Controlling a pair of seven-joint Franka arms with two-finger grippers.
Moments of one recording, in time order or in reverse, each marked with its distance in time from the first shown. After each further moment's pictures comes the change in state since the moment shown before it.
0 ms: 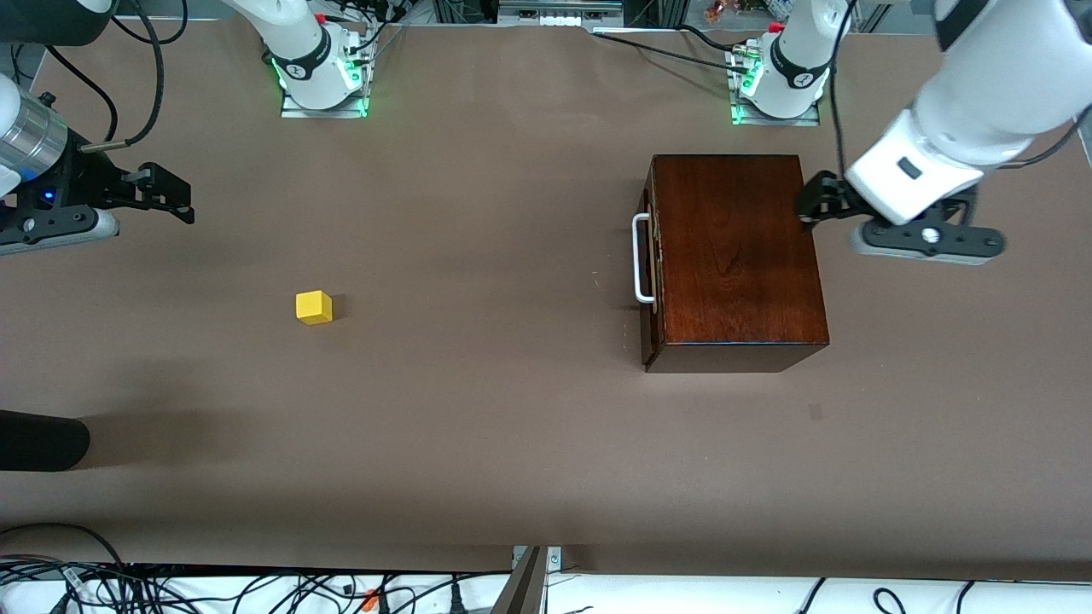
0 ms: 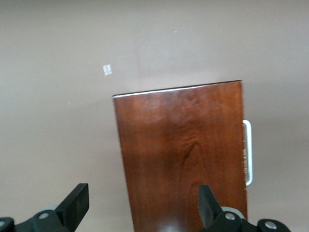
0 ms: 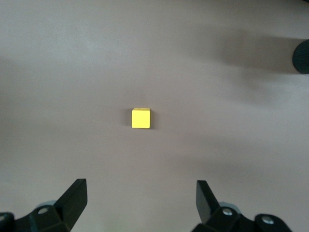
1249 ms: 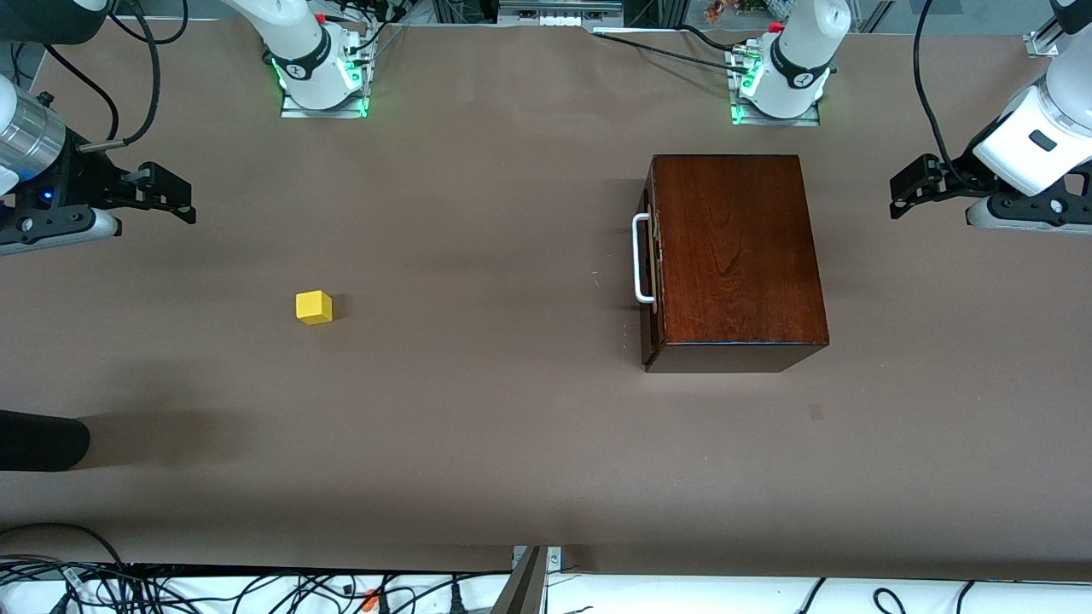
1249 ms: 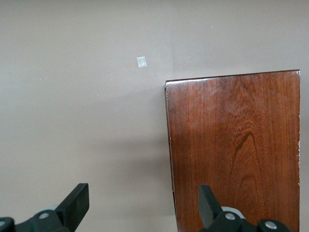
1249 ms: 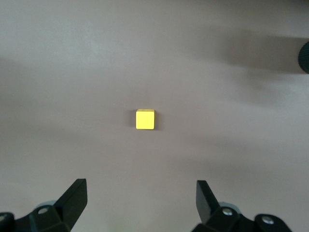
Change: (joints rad) left arm 0.101 -0.213 0.064 -0.313 0.000 0.161 0.150; right arm -0.003 0.000 -0.004 0.001 0.026 0.001 0.000
